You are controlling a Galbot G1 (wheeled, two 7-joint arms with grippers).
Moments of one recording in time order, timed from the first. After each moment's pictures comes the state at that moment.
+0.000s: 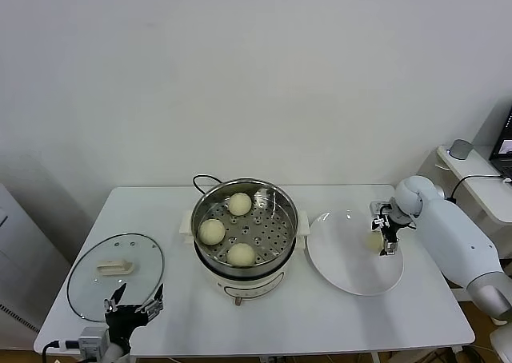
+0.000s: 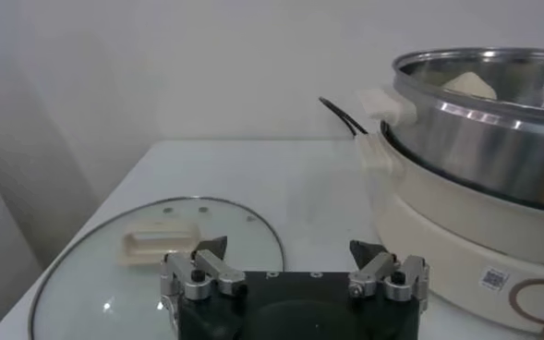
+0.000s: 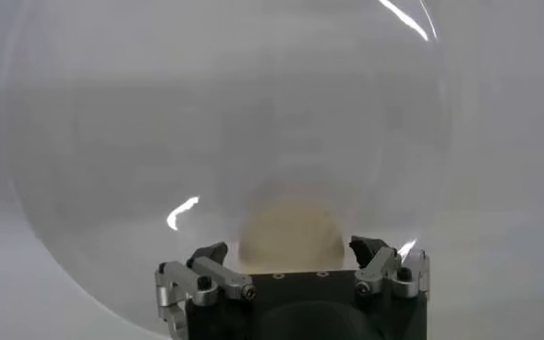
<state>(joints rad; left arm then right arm) 1.63 -1.57 -0.73 -2.14 0.00 0.41 0.19 -0.22 0.91 -0.20 0.88 -0.63 -0.04 -1.24</state>
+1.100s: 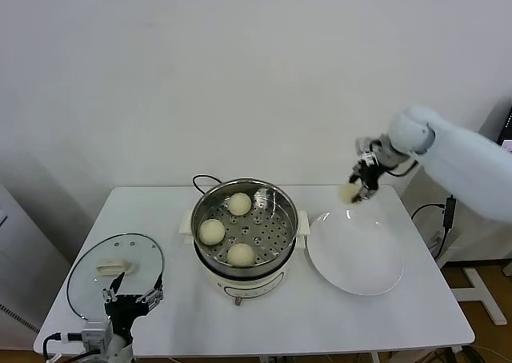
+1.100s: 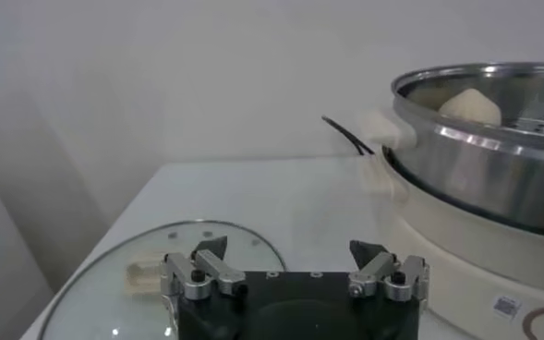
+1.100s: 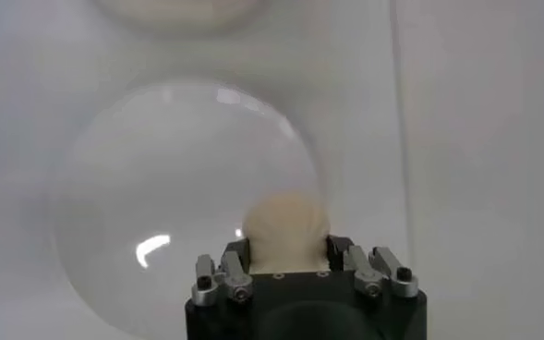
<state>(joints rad) 1.60 -1.59 -0.71 -2.18 0.06 0.40 0.16 0.49 0.76 -1.01 1.29 0.16 -0.41 -1.21</state>
